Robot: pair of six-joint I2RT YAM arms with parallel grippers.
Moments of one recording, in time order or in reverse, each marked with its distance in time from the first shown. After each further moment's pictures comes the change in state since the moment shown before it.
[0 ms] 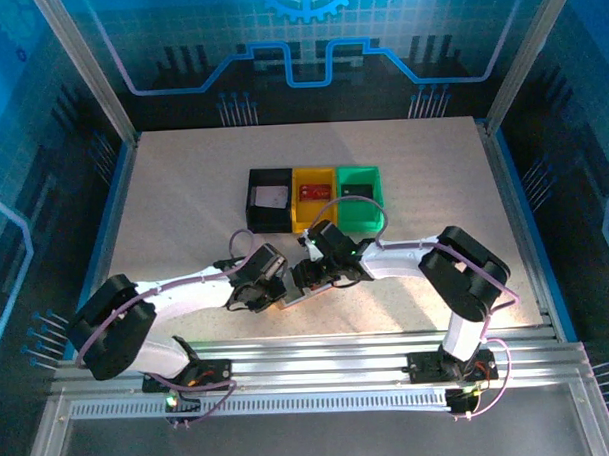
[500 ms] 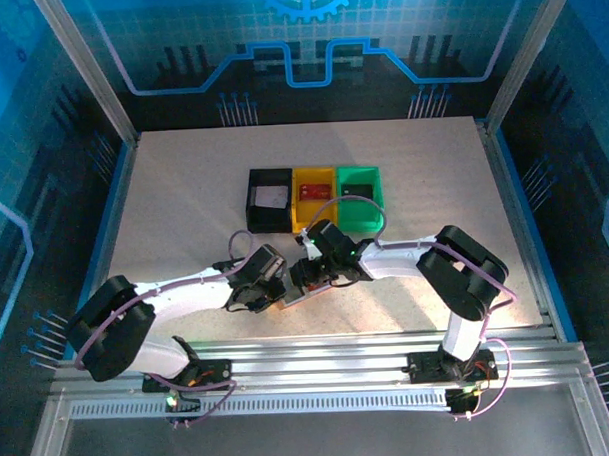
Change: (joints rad) left arm 0.000 -0.005 -0.014 0.021 0.000 0.000; right arm 0.000 0.009 0.000 0.053 -0.032 0.000
